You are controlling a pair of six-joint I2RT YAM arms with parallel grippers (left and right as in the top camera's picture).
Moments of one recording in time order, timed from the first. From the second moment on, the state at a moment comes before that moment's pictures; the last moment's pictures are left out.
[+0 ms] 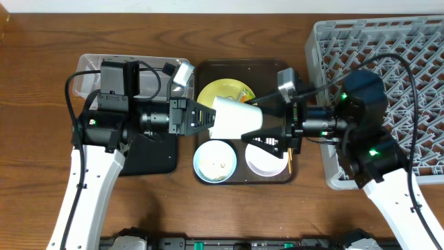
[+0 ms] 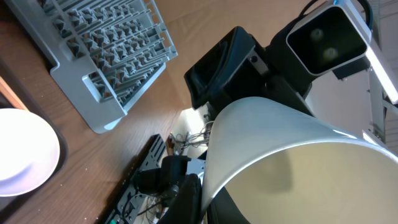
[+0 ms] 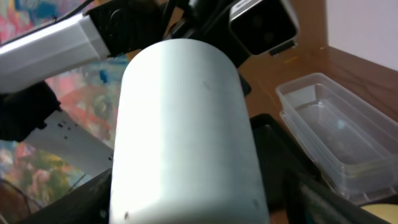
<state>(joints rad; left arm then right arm) -0.13 1.26 1.21 -0.78 1.39 -0.38 0.37 1.16 1.04 -0.10 -1.16 0.20</state>
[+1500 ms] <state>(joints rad) -0.13 1.26 1.21 -0.76 1.41 -0.37 0.25 1.12 1.04 -0.17 -1.16 0.26</state>
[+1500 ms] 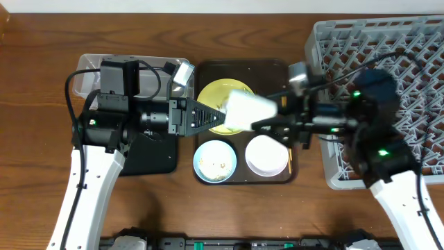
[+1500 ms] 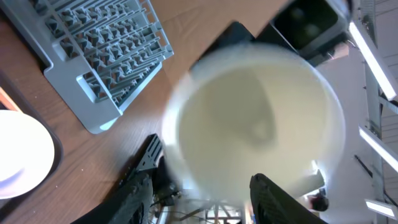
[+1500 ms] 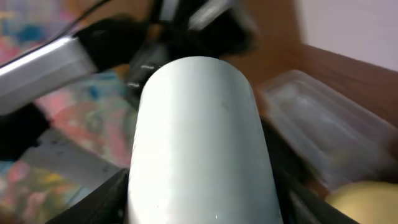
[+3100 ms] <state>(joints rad) -0.13 1.26 1.21 -0.76 1.37 -0.37 -0.18 1.31 1.05 -1.02 -0.05 0.41</state>
